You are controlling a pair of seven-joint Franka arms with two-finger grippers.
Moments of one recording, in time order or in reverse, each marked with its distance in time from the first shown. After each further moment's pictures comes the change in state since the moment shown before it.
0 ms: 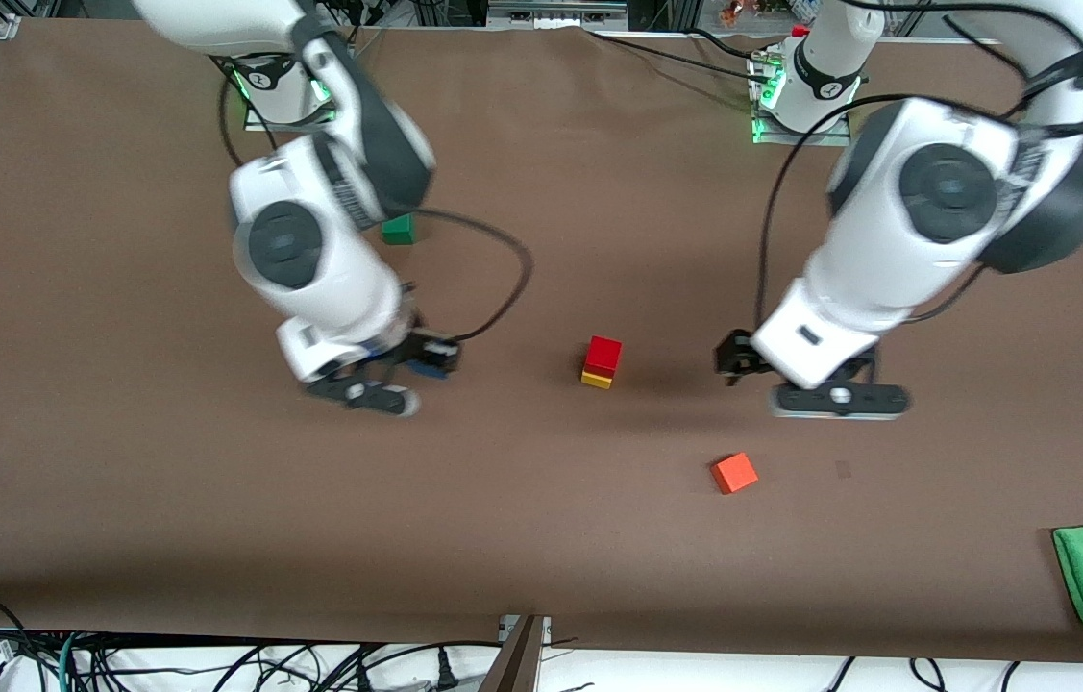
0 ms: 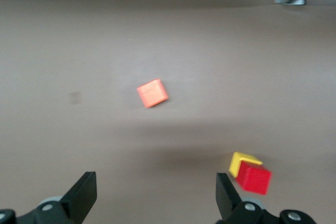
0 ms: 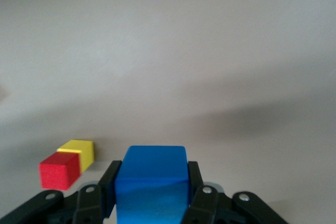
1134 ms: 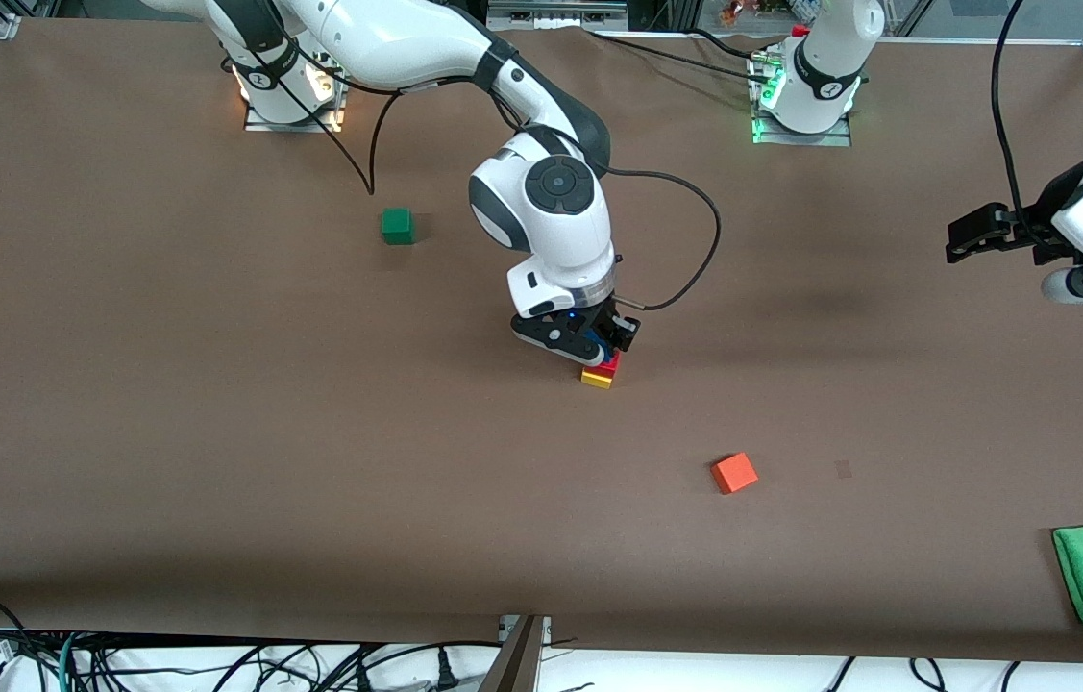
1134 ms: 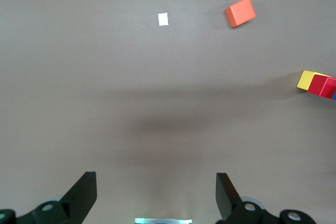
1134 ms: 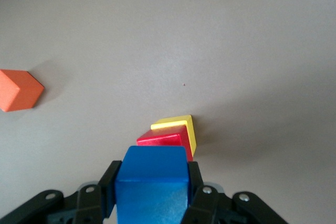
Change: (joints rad) left arm 0.164 -0.281 0.174 -0.138 -0.137 -0.347 0.319; right arm 0.241 0.280 -0.008 0.189 -0.065 0.269 0.448
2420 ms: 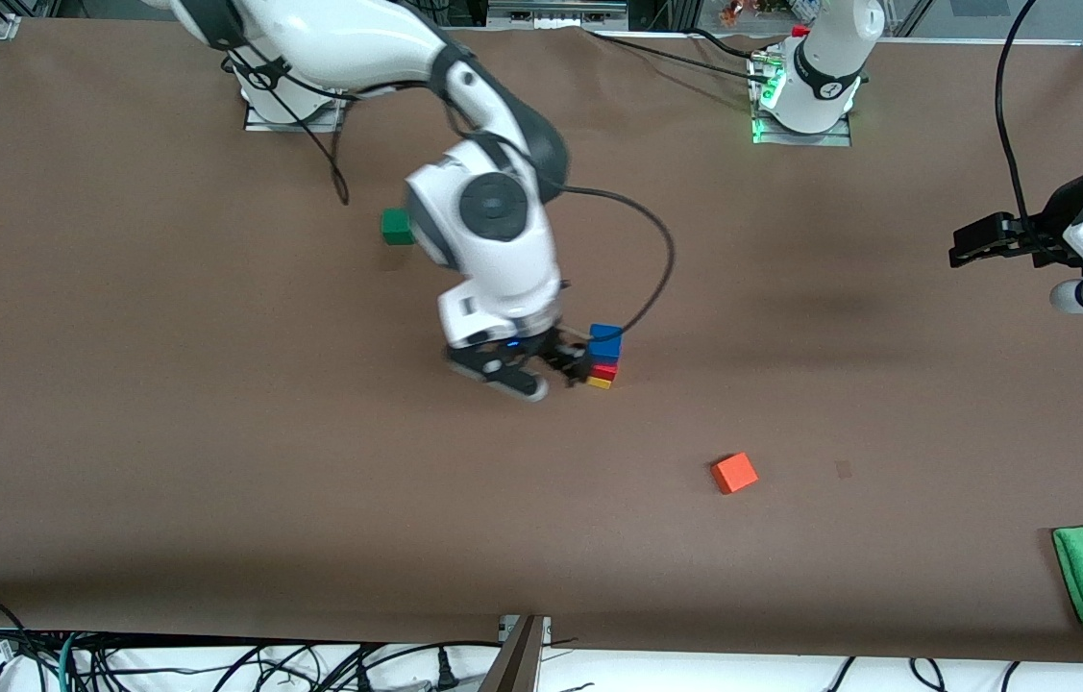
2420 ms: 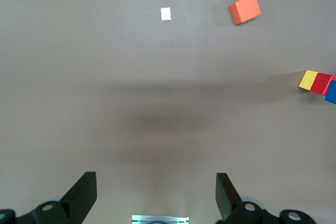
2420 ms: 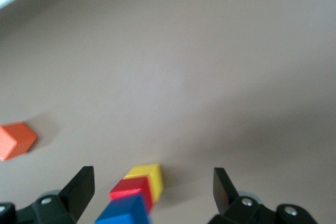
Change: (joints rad) left arm 0.002 0.004 0.015 -0.010 -0.010 0.002 0.000; right arm -0.169 -0.115 -0.028 0.061 0.001 -0.228 -0.213
